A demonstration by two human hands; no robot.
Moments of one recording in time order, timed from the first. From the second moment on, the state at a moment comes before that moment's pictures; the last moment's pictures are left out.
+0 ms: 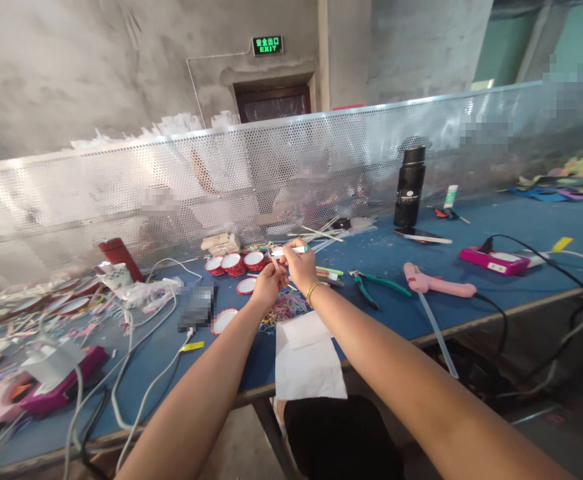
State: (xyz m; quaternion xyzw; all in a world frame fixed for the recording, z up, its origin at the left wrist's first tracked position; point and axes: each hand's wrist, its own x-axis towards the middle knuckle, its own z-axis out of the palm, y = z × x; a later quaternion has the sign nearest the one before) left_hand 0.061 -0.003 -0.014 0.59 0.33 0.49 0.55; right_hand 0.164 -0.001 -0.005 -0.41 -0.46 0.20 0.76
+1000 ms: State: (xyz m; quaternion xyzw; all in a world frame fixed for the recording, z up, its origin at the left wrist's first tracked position) left_hand 0.062 0.000 -0.016 0.58 0.33 0.49 0.56; right_hand 0.164 -0.003 -0.004 -0.42 -0.46 0.20 0.76
